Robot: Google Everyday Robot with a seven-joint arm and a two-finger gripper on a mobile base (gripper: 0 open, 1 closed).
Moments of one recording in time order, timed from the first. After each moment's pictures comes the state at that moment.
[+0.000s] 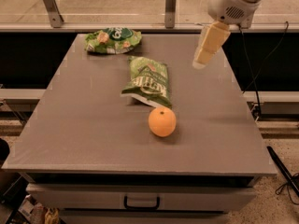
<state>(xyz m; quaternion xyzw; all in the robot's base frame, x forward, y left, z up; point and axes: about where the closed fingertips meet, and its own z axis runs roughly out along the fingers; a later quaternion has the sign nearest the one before) 0.601 -0.134 1.000 -0.64 0.70 -0.07 0.30</state>
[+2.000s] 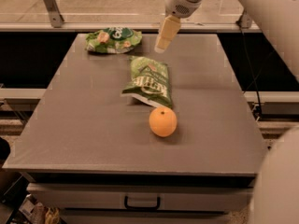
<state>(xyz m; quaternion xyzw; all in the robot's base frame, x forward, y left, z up) 0.723 -0.047 0.973 -0.65 0.68 -0.06 0.34</state>
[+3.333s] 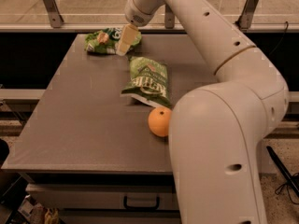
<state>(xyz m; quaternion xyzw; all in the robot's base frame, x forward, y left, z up) 0.801 0.074 0.913 -0.66 0.67 0.03 0.35</state>
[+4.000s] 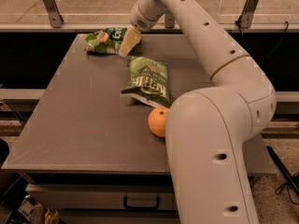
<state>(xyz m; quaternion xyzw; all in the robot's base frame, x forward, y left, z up) 0.828 0.064 0.888 -0.62 0.69 0.06 0.37</state>
